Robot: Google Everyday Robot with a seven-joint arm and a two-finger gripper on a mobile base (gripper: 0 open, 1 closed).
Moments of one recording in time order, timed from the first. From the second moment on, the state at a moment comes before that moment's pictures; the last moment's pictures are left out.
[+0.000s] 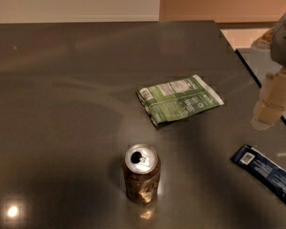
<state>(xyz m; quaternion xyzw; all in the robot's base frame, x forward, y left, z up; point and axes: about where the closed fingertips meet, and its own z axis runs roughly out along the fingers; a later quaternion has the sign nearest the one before) 0.438 -0.217 0.976 -0.60 0.78 -0.03 0.16</state>
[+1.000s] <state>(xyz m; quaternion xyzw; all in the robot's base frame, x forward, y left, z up) 0.483 -0.197 0.959 -0.63 0.76 -0.01 0.17</state>
